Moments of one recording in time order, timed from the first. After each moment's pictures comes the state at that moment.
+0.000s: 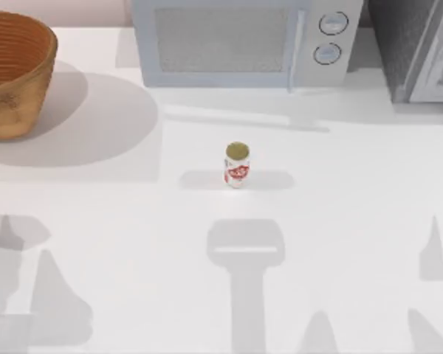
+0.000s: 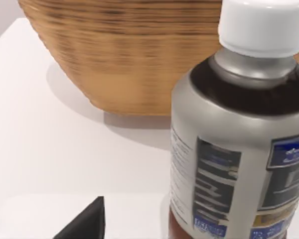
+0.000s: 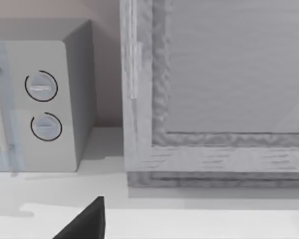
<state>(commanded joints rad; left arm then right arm) 0.50 1.73 0.02 1.47 0.53 0.13 0.00 0.00 0.00 0.00 0.00 0.00</state>
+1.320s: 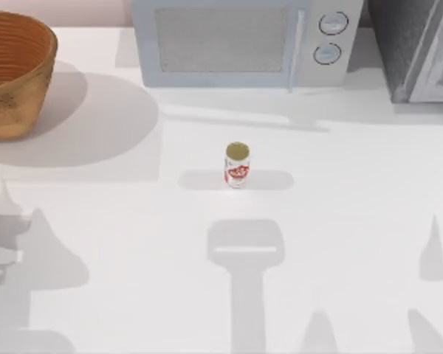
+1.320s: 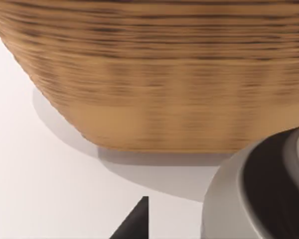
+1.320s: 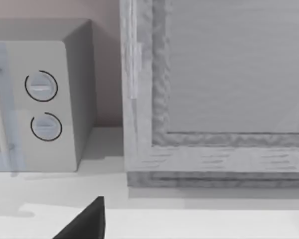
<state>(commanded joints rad) 0.36 1.93 0.23 1.48 0.39 0.10 0.00 0.00 0.00 0.00 0.00 0.00</state>
